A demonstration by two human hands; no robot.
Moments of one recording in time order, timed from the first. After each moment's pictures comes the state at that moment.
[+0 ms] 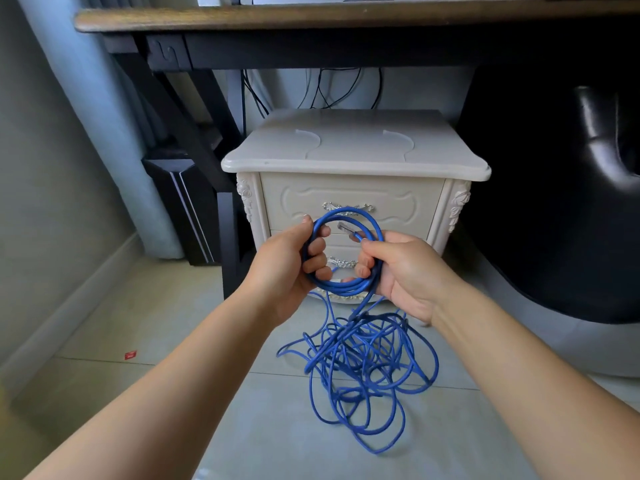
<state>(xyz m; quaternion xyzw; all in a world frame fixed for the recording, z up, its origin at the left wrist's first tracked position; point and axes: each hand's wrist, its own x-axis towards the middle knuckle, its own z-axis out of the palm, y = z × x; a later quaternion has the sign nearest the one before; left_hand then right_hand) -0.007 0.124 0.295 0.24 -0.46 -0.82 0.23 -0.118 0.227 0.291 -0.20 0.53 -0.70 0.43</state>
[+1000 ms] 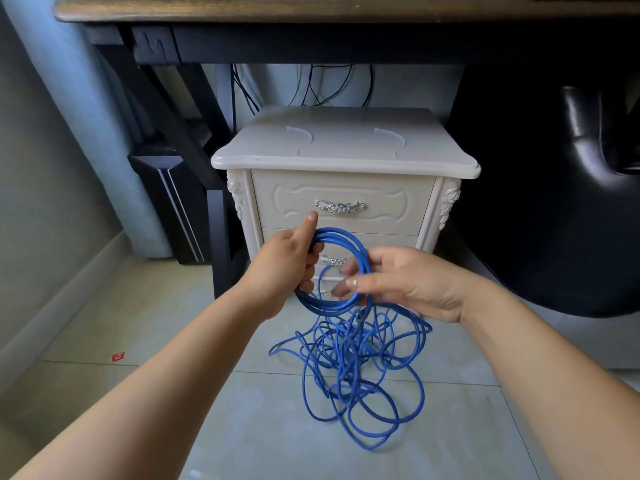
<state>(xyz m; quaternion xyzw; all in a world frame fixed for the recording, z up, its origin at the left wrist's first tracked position) -0.010 0.123 0.296 0.30 -0.65 -0.67 0.21 -0.135 0.254 0.288 -0.36 0.60 -0.51 0.50</state>
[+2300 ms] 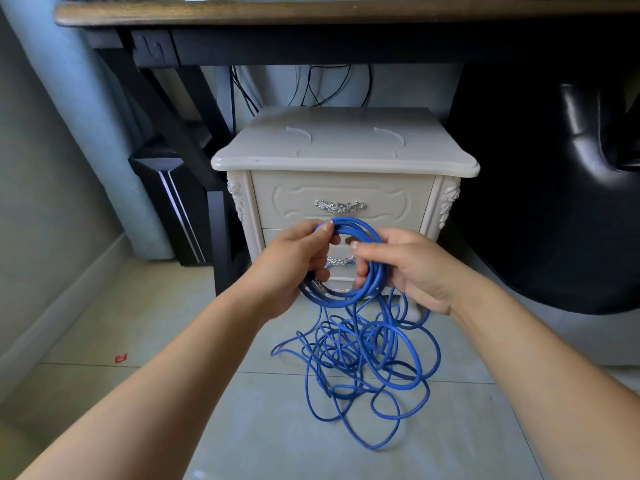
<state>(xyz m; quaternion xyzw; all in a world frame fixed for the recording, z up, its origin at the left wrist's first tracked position) -0.014 0.124 0.289 0.20 -0.63 -0.73 0.20 -0.136 0.245 0.292 -0.33 0.60 -0.59 0.43</state>
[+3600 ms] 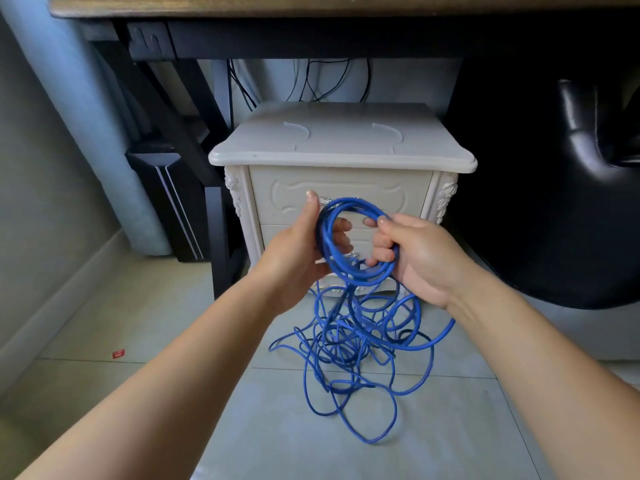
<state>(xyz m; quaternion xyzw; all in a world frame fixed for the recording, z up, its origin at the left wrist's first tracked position) -0.024 0.134 0.291 0.24 -0.57 -0.77 0.17 -0.137 0.248 0.296 -0.24 0.54 -0.70 0.41</state>
